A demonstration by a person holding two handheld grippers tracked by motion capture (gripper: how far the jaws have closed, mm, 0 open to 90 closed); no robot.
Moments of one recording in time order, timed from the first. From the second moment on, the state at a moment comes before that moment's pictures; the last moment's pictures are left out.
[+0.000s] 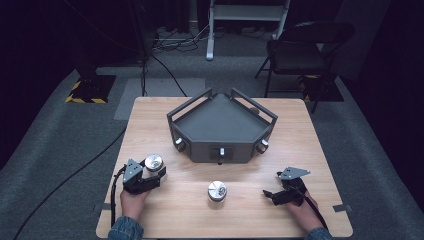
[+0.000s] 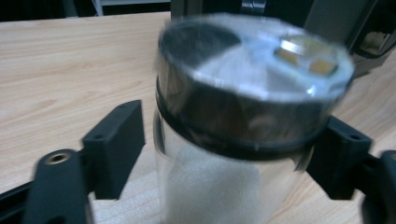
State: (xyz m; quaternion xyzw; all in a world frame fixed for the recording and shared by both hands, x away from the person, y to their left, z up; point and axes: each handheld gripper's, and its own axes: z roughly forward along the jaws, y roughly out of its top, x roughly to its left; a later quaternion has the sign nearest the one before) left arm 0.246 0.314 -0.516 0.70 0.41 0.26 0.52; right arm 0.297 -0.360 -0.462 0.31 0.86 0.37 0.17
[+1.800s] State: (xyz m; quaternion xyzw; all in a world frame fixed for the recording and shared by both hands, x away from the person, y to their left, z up) left arm 0.313 0.204 -0.361 0.71 0.33 0.29 0.56; right arm 0.297 -0.360 -0.462 0.31 0.86 0.37 0.16
